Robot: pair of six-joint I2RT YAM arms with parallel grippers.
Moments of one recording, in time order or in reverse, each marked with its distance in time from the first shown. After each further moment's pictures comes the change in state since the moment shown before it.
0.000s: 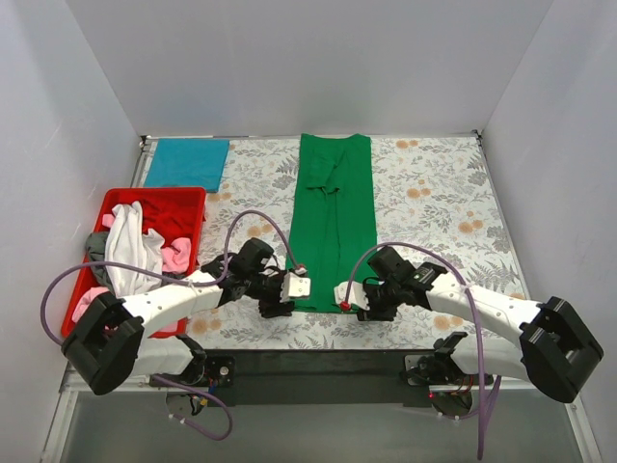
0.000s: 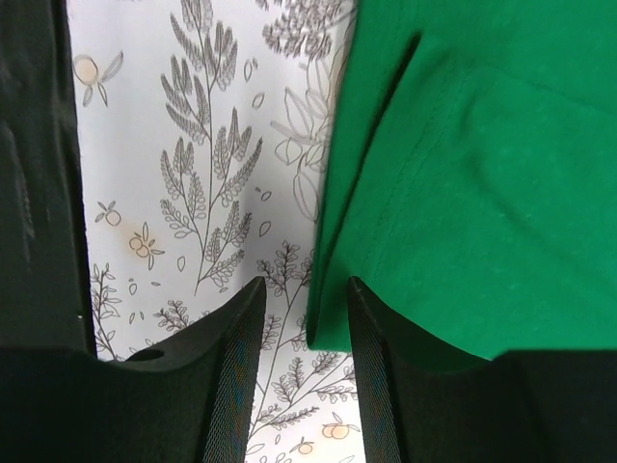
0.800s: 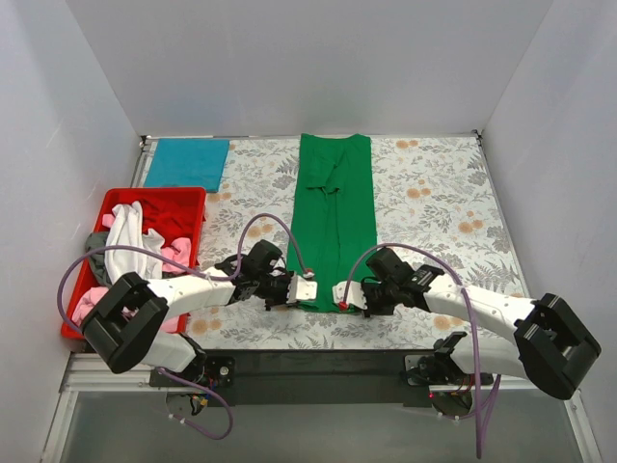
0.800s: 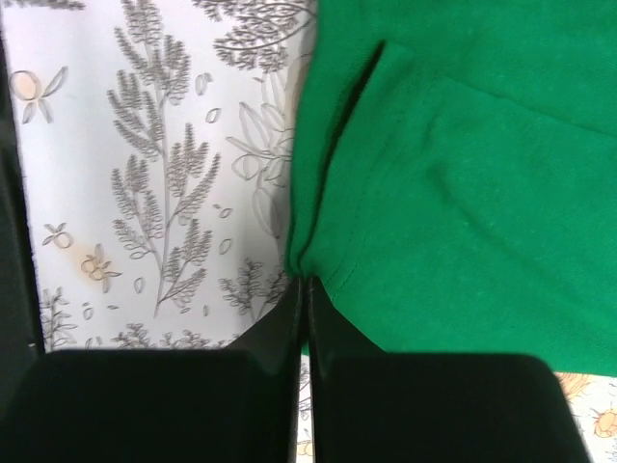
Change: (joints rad) left arm -0.013 0.160 -0.018 0.165 -0.052 0.065; right arm 0.001 0.040 -0.034 0.111 0.044 -0.002
